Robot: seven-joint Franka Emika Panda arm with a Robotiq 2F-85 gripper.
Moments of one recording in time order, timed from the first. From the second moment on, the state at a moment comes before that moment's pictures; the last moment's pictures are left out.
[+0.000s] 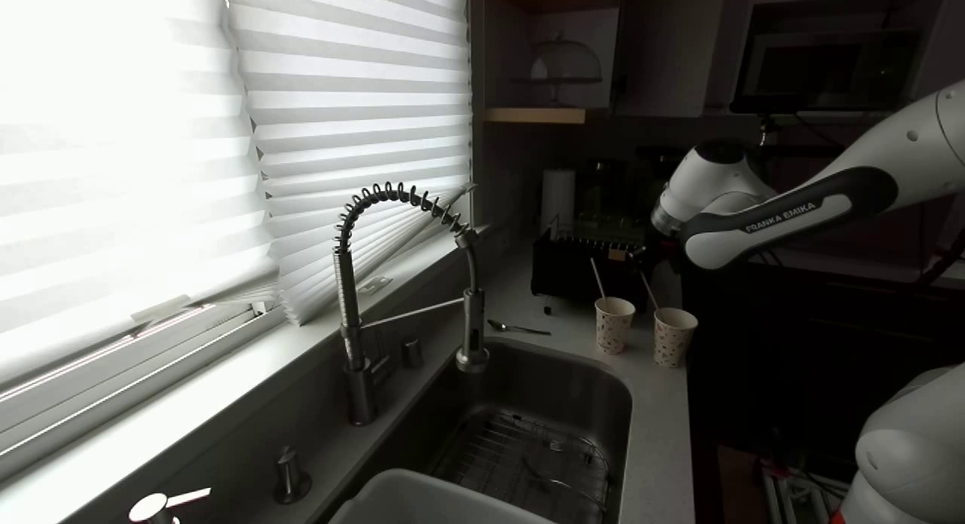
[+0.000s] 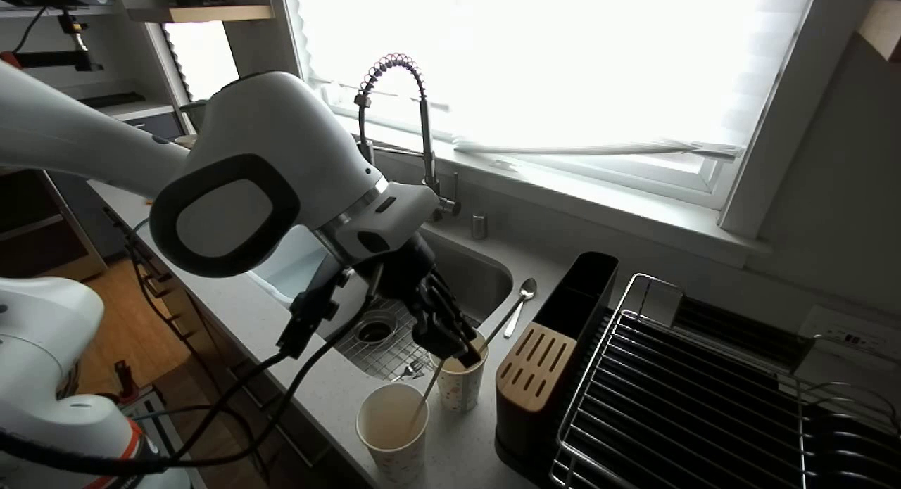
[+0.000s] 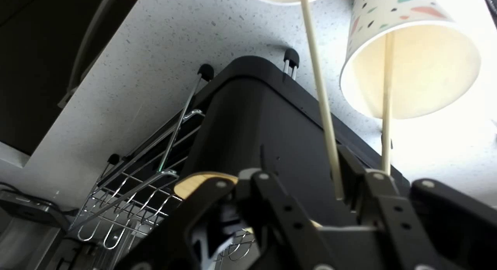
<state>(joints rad) -0.62 -0.46 -0.15 -2.60 -0.48 2.69 0.31</state>
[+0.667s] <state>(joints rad) -0.62 -0.48 -0.14 -2.60 -0.48 2.69 0.31</state>
